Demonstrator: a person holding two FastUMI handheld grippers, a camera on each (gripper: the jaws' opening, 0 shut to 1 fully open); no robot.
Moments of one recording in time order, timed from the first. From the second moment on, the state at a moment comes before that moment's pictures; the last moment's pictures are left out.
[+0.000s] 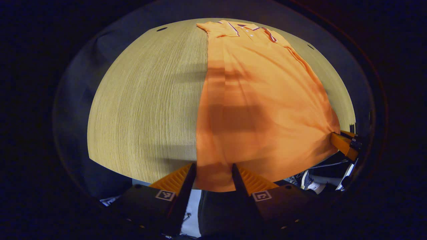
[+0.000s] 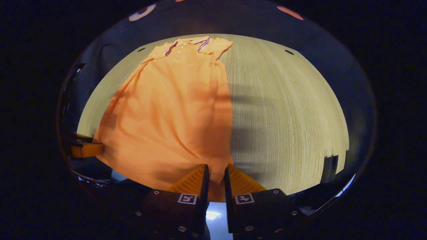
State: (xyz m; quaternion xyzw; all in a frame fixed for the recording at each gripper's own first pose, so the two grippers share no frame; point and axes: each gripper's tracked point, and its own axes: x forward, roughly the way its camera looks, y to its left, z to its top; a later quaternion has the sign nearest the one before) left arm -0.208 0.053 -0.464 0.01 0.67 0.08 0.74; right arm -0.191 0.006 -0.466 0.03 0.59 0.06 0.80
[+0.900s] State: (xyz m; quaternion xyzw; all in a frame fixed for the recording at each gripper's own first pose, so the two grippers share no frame) left arm -0.107 0.041 -0.395 -0.03 0.55 0.07 0.83; right arm -0.110 0.044 -0.389 0.40 0.50 0.16 0.76
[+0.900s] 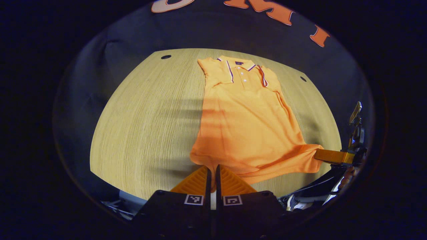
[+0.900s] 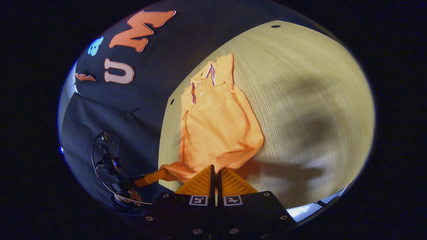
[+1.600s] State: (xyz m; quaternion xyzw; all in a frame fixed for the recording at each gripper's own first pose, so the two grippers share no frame) left arm 0.037 0.055 -0.356 -0.04 0.48 0.04 0.87; right arm 0.019 0.040 -0.338 0.40 0.43 0.15 0.79
